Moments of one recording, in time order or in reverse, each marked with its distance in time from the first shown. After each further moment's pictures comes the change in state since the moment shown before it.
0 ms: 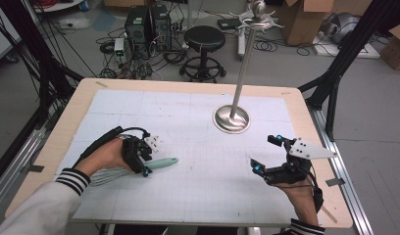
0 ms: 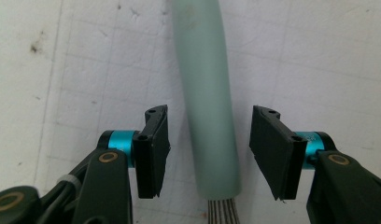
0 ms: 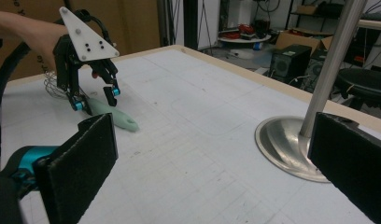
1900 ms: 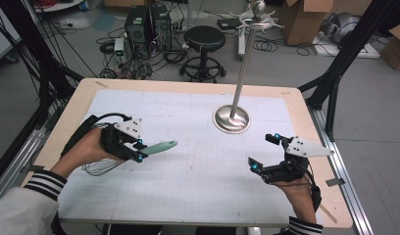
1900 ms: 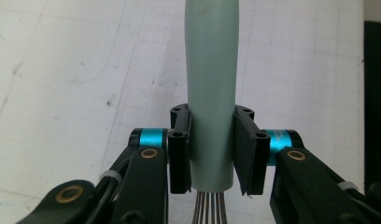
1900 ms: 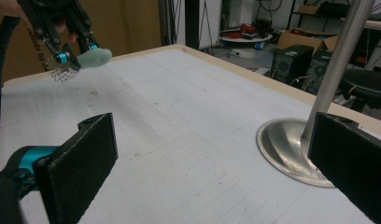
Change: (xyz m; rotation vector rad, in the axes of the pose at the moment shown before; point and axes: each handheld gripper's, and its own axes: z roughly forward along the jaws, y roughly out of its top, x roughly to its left) left arm -0.019 -0.007 -0.084 -0.320 0.065 0.027; right arm 0.000 0.003 0.006 0.003 0.005 -0.009
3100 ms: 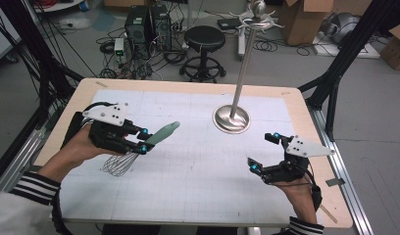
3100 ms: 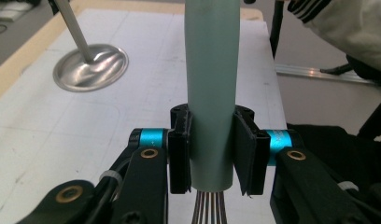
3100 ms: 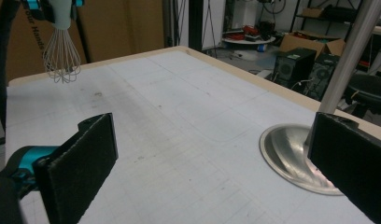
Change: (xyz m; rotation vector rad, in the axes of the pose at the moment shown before) left arm -0.015 0.020 -0.042 -0.415 -0.068 -0.002; right arm 0.005 0.008 -0.001 0.000 0.015 -0.019
